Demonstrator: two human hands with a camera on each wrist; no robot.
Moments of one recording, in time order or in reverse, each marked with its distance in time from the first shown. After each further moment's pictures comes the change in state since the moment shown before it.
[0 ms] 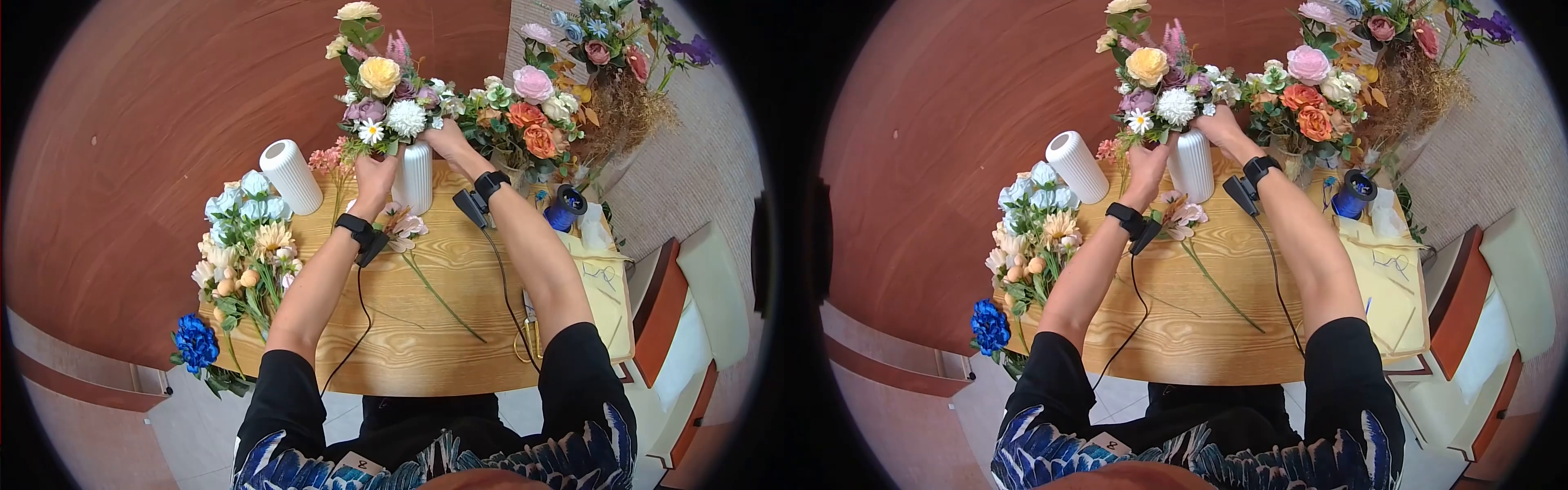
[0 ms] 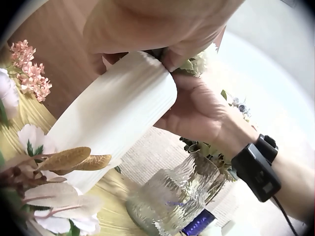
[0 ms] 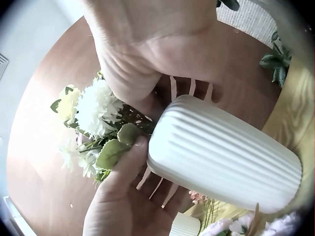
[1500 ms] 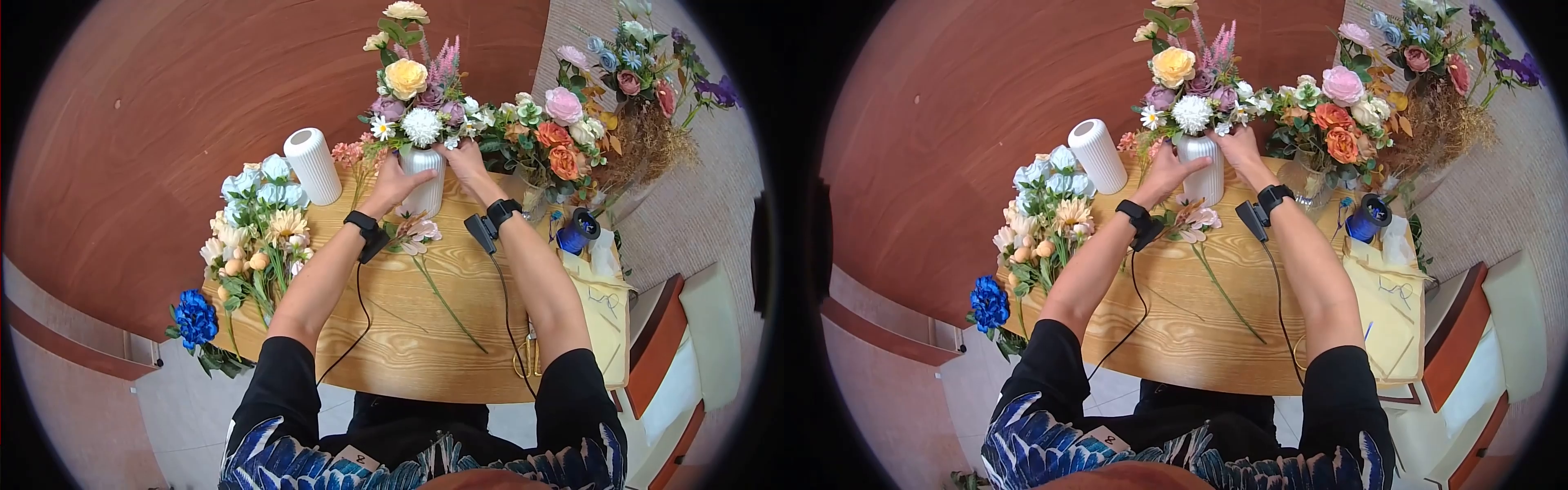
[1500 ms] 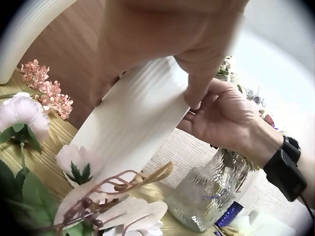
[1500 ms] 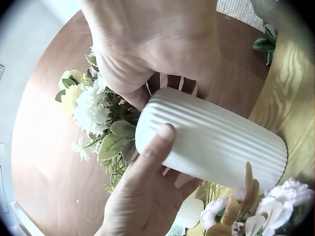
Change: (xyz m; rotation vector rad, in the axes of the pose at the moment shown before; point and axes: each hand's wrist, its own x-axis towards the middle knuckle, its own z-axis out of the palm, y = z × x) left_hand 0.008 -0.023 -0.024 0.126 -0.298 0.044; right_hand -0.023 0.009 0.019 0.116 0.046 -0.100
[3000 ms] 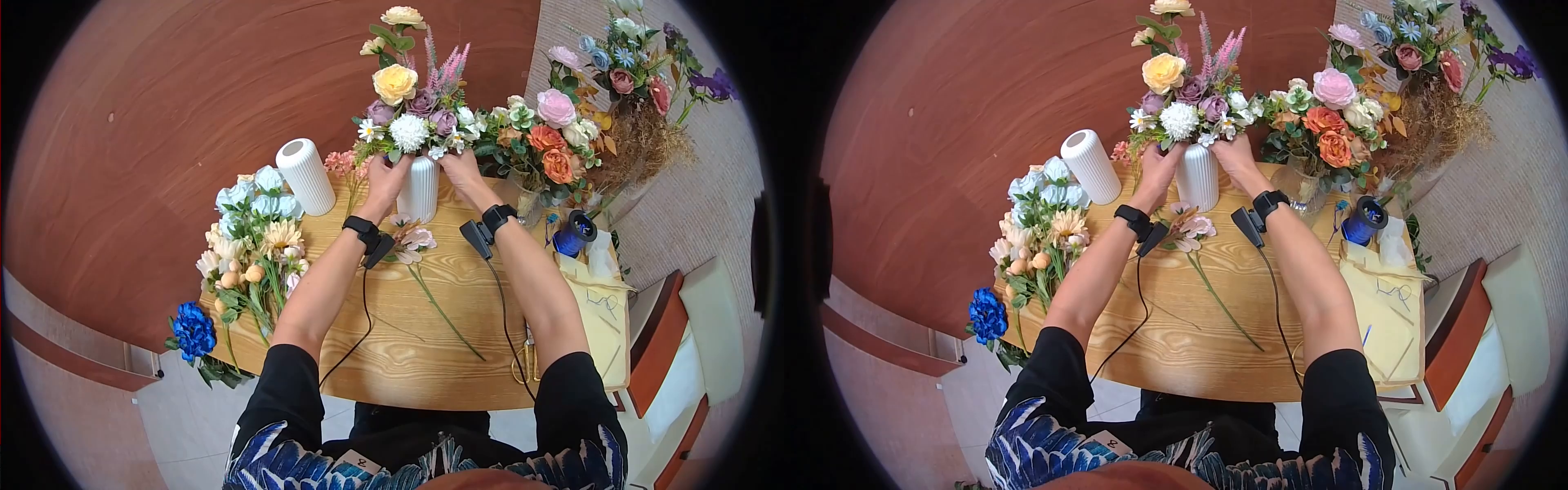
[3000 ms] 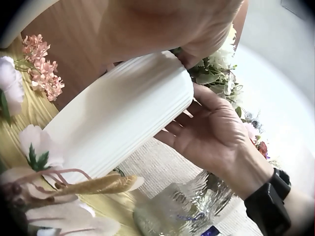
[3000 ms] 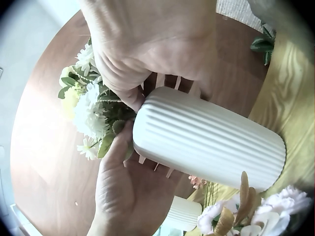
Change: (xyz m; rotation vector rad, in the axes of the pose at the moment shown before) left_hand 0.006 0.018 0.011 -0.231 0.266 -0.107; right_hand 0.003 0.007 -0.002 0.110 0.026 -0.029
